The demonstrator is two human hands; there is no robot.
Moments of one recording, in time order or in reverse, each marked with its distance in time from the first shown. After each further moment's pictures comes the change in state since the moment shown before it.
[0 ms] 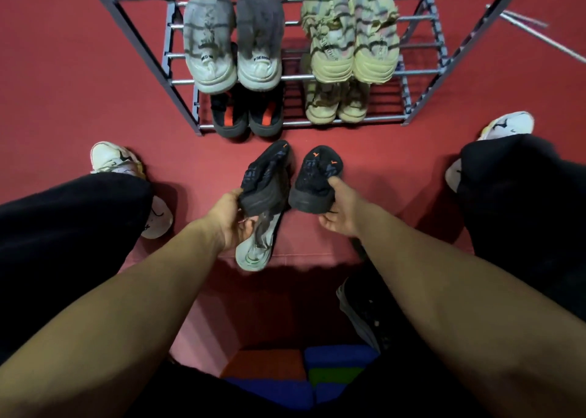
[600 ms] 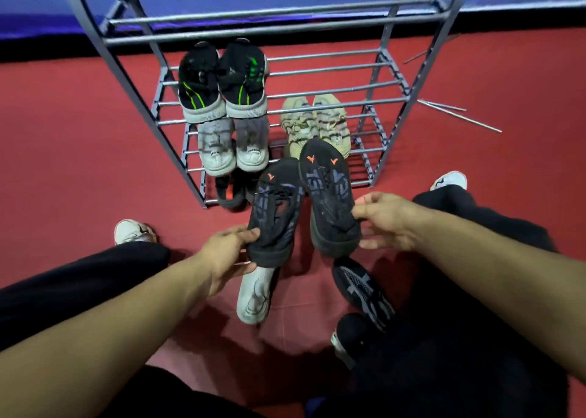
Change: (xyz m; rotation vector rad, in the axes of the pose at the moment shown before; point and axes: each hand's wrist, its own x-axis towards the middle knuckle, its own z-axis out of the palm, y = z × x) left_hand -0.137 0.024 0.015 0.327 -0.151 0.402; right_hand -0.178 -0.059 -0.055 -0.446 0.061 -0.397
